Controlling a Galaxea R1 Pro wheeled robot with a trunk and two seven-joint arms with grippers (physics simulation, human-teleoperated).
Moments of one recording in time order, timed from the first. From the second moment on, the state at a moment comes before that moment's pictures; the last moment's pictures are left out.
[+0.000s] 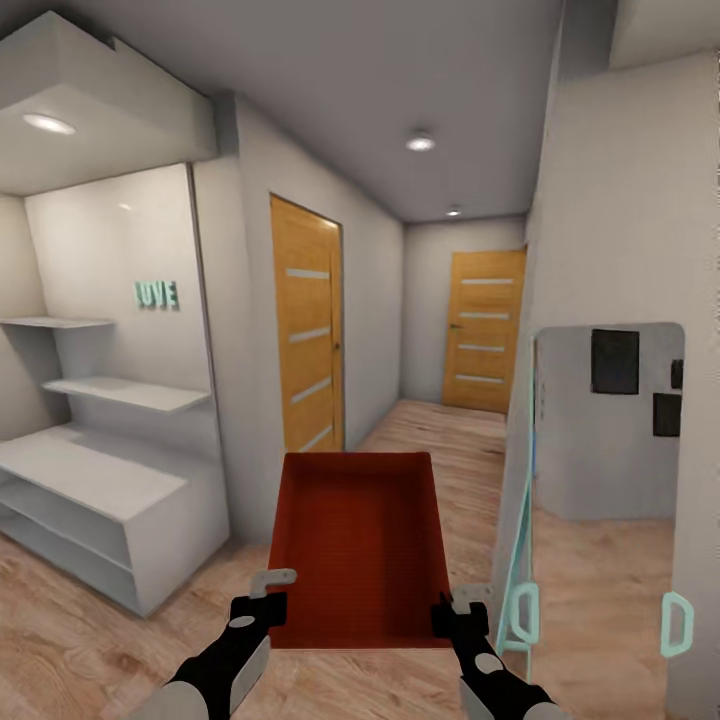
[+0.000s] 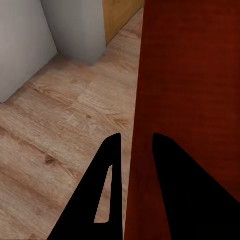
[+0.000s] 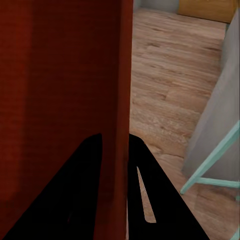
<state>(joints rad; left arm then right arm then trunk) -0.57 -0.10 -0.13 -0.33 0.14 0.01 0.25 -0.57 0.09 0.09 -0.15 0.02 -0.38 -0.14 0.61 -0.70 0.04</state>
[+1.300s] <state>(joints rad) -0.57 -0.10 -0.13 -0.33 0.14 0.01 0.25 -0.57 0.09 0.09 -0.15 0.02 -0.38 -0.14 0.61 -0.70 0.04</state>
